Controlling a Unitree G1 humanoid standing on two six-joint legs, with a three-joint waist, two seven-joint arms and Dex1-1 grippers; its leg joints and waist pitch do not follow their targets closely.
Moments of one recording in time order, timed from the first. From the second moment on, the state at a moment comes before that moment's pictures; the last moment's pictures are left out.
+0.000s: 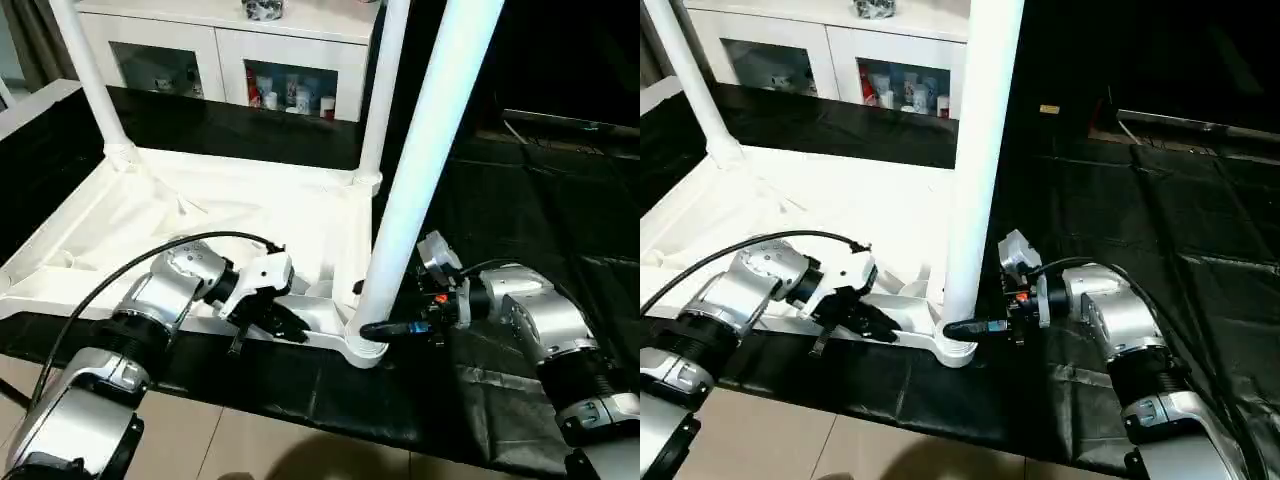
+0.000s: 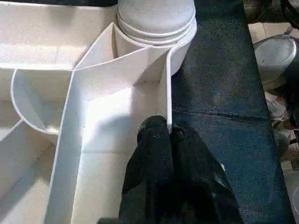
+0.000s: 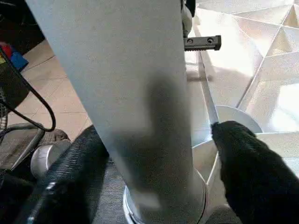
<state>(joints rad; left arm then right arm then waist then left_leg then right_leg) -0.69 0.42 -0.34 0.69 0.06 -0.03 -1.55 -0.54 -0.39 0.17 0.51 0.26 0.22 1.50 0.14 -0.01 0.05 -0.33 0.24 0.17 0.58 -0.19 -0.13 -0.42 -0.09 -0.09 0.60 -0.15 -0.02</state>
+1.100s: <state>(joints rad) -0.76 0.31 -0.27 0.80 0.09 0.18 -1.14 -0.58 -0.19 0.05 0.59 0.16 0.24 0.86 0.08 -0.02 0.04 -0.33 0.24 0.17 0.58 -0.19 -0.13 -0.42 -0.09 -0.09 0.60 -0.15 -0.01</state>
